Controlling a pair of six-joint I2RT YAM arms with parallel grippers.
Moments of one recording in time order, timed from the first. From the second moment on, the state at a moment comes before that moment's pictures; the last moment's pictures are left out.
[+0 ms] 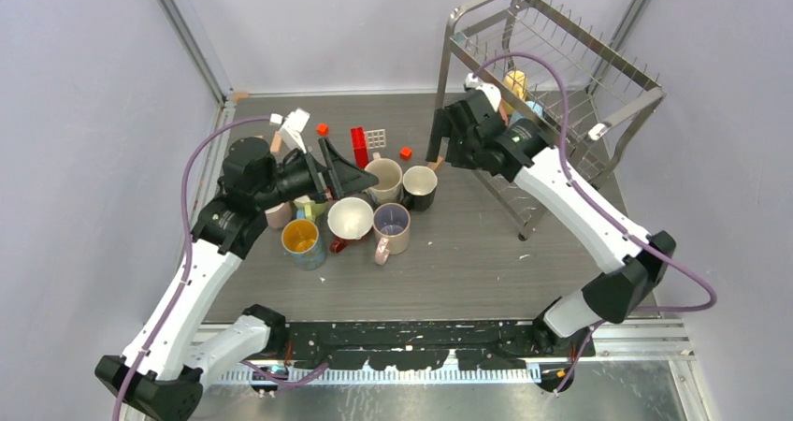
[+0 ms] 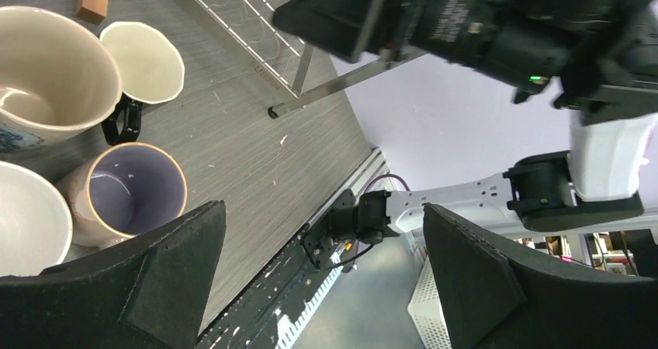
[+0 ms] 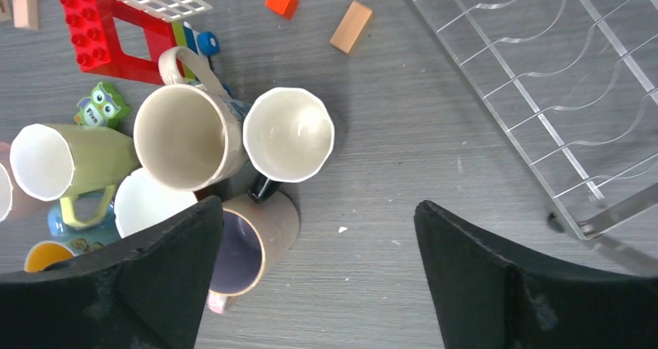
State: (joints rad) left arm -0.40 0.92 1.08 -0.38 0.60 -0.78; right arm 0.67 1.53 1.65 -0.95 0.35 0.67
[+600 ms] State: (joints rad) left arm -0.78 1.32 1.19 -0.28 0.24 -0.65; right arm 0.67 1.31 1.83 -0.98 0.39 0.58
